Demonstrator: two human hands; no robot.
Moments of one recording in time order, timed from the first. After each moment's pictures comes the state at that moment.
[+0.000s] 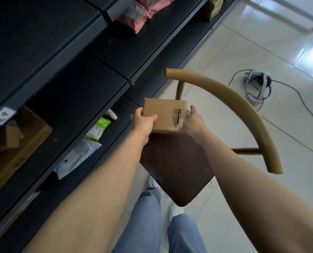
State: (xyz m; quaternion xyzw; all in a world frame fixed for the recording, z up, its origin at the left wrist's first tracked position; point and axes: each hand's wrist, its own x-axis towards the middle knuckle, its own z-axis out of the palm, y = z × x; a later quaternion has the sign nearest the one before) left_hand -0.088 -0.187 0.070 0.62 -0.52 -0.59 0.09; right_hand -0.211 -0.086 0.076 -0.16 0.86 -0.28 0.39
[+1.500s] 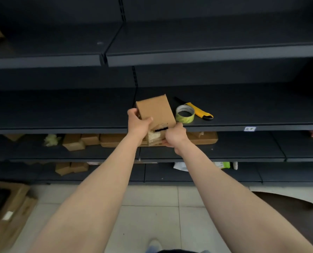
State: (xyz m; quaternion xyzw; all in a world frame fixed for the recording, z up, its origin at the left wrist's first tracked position) left_hand 0.538 -0.167 0.328 0.71 -0.34 -0.36 0.50; right_hand 0.415 -0.177 0.314 -0.44 0.64 -0.27 0.57
